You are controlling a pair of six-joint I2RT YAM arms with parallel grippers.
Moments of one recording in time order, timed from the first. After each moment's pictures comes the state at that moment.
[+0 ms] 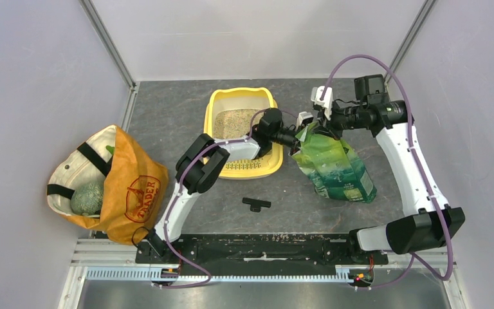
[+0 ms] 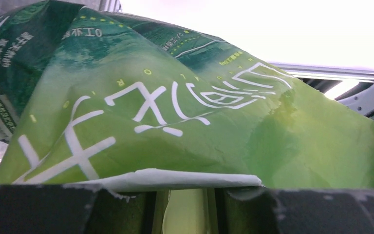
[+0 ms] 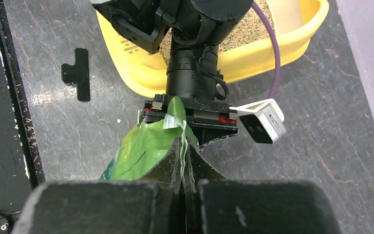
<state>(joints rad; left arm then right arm) -0.78 2.31 1.58 0.70 1.16 -1.57 0.15 1.38 1.52 -1.04 -0.81 -0.95</state>
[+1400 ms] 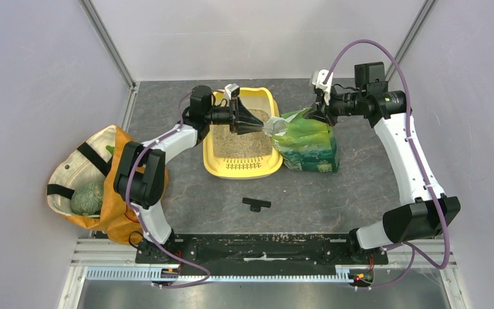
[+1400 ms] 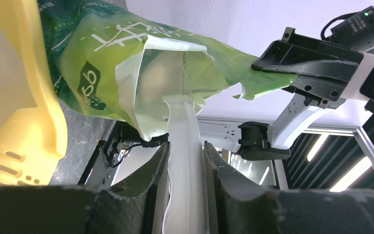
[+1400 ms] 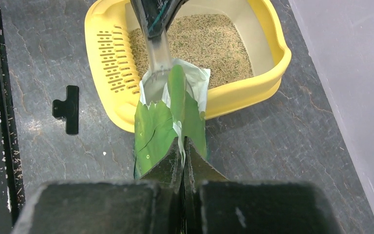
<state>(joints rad) -0.36 1.80 1.20 0.39 1.14 -1.31 0.15 1.45 1.63 -0.94 -0.91 -0.87</state>
